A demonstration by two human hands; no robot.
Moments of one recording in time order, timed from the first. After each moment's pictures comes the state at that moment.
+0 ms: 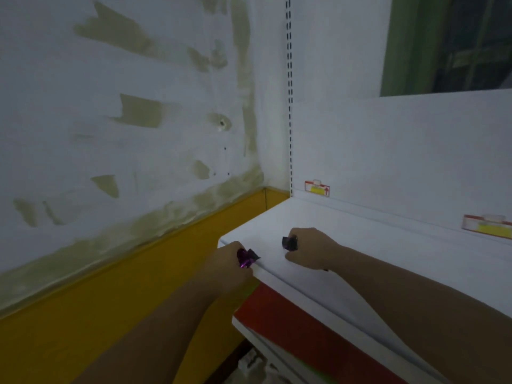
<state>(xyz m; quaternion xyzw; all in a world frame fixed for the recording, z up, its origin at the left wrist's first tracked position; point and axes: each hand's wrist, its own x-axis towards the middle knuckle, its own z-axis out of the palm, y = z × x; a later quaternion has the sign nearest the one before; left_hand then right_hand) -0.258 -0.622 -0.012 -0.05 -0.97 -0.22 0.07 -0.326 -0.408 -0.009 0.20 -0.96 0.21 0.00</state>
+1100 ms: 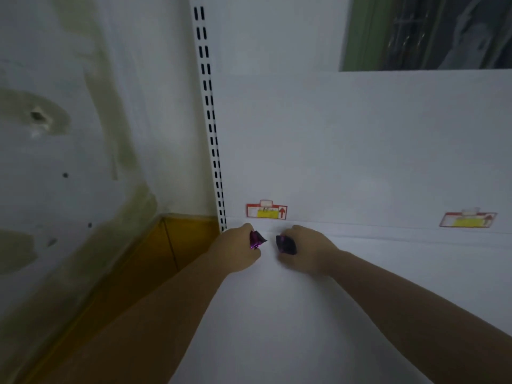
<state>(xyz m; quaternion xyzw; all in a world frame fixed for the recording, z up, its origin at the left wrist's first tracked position) -0.626 -0.531 -0.044 -0.38 -0.90 -0.21 -0.05 -0.530 -0.357 -0.053 -0.07 -0.98 0.15 0.07</state>
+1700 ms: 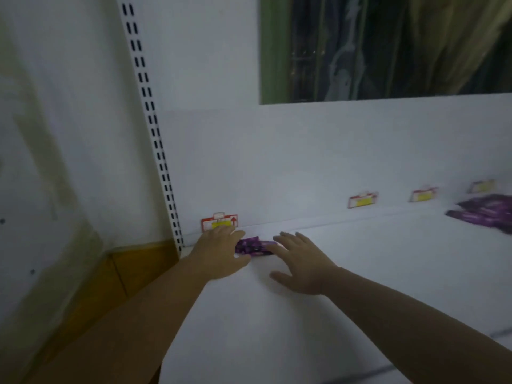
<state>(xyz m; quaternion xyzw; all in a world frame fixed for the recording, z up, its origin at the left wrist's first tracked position) -0.586 -0.525 -0.008 -0.57 -0.82 -0.07 0.06 -0.412 -0.384 -0.039 -0.11 -0.98 -0.05 0.13</state>
